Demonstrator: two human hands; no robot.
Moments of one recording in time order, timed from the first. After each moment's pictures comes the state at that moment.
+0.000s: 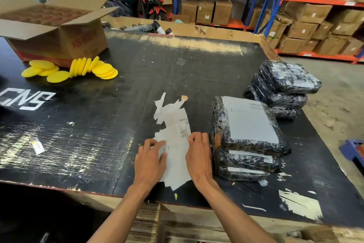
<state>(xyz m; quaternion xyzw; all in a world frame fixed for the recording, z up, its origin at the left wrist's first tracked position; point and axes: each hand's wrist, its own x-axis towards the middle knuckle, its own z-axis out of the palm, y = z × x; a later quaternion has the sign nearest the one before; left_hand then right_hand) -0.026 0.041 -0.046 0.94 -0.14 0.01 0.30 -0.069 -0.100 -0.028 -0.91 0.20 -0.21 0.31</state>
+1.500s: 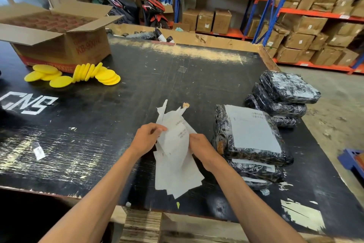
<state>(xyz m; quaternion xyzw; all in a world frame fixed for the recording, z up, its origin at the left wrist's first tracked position) 0.064 0.045 -0.006 0.84 -0.16 -0.10 0.51 -0.040 -0.120 0.033 -0.76 0.23 0.08 0.61</state>
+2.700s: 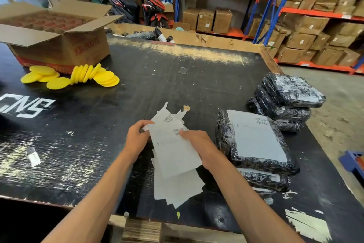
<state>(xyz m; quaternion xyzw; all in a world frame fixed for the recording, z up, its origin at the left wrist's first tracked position) 0.083 0.051 -0.013 0.75 -0.05 -0.07 0.65 -0.017 -0.127 0.041 -0.66 0.25 0.07 0.70</state>
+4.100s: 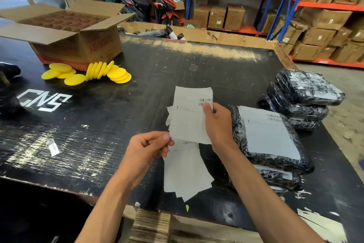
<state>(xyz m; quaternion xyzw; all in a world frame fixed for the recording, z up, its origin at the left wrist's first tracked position) -0.019 0.082 0.058 0.59 -0.11 -0.17 0.78 -0.011 -0.118 0.080 -0.73 0.21 -0.21 0.61</state>
